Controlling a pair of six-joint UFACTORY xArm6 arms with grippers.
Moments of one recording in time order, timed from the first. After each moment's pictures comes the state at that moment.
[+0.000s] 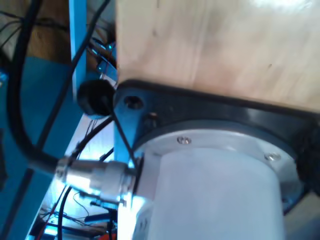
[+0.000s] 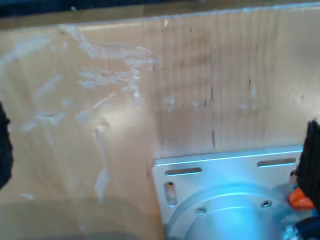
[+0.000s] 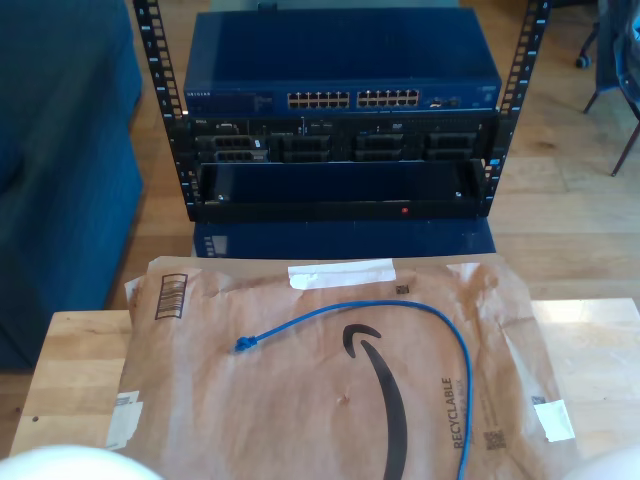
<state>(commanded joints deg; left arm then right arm) 94.2 -32.3 -18.9 6.4 80.2 -8.6 -78.5 -42.5 -20.3 2.3 72.0 21.7</state>
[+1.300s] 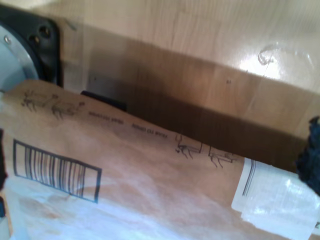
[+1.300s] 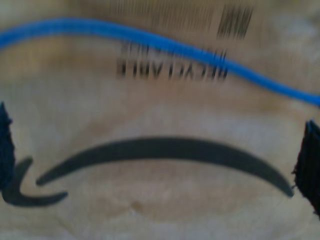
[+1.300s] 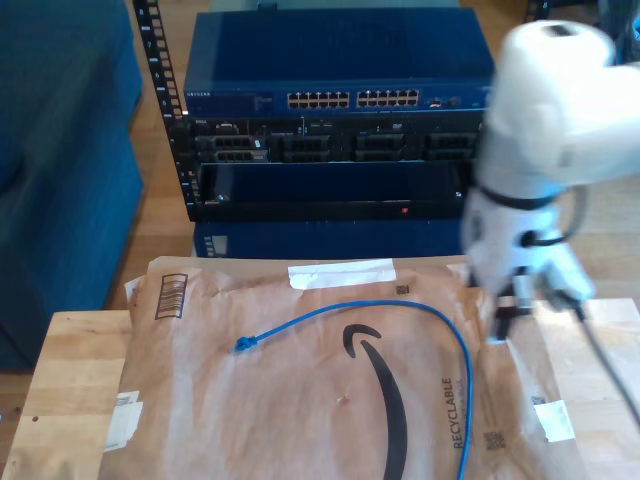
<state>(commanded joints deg) 31.3 -23.9 -40.2 -3.7 83.5 -70.2 23.3 -3.6 -63.1 2.2 77.1 107.3</state>
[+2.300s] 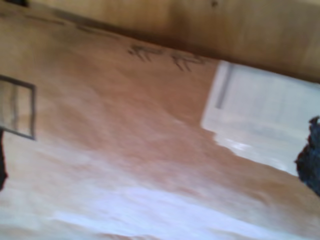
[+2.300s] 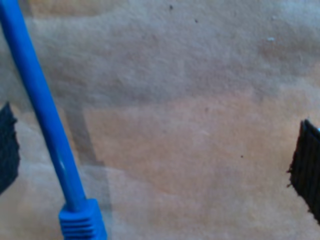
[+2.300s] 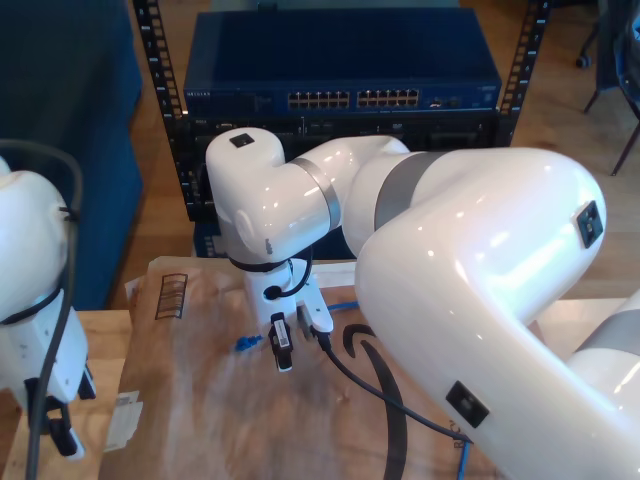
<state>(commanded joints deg) 11.6 -17.2 -40.6 -3.7 76.3 -88.9 39.0 26.2 -82.2 2.2 64.5 113.5</state>
